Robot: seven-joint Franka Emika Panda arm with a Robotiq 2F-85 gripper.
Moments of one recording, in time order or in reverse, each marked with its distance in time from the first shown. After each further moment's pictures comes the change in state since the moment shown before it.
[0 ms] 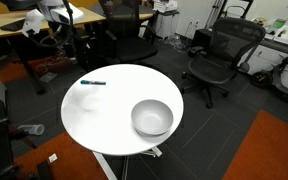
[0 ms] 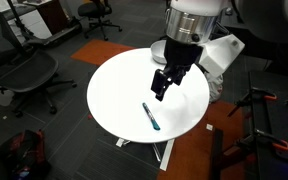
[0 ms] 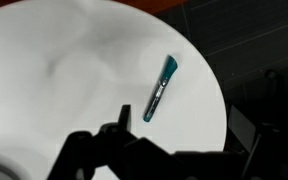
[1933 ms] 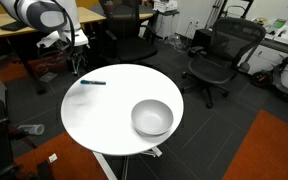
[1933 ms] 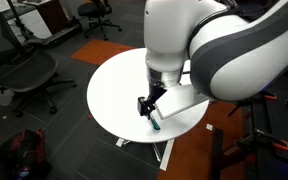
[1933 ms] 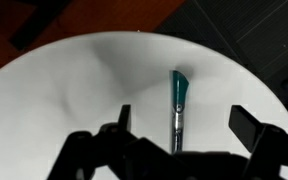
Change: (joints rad) arm 0.126 0.289 -0.080 0.167 -0.103 0.001 0.523
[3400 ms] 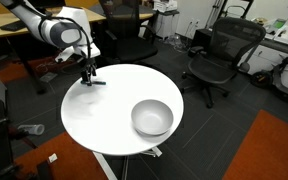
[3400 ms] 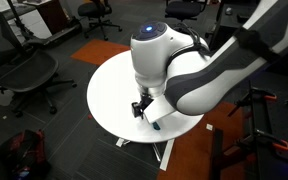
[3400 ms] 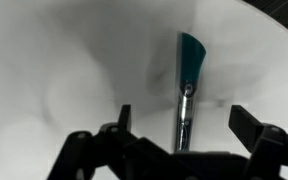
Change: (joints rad) arm 0.072 0.214 -0.110 0.152 -0.059 0.052 0.001
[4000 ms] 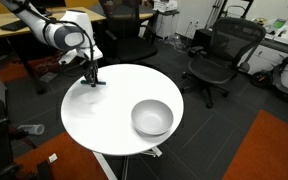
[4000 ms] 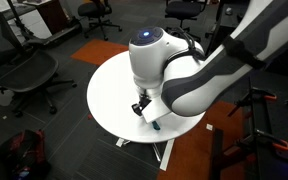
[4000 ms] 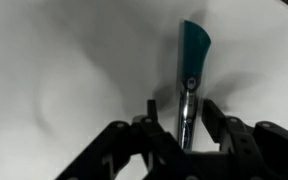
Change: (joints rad) arm 0.005 0.041 -0.015 0.033 0.000 0.008 0.000
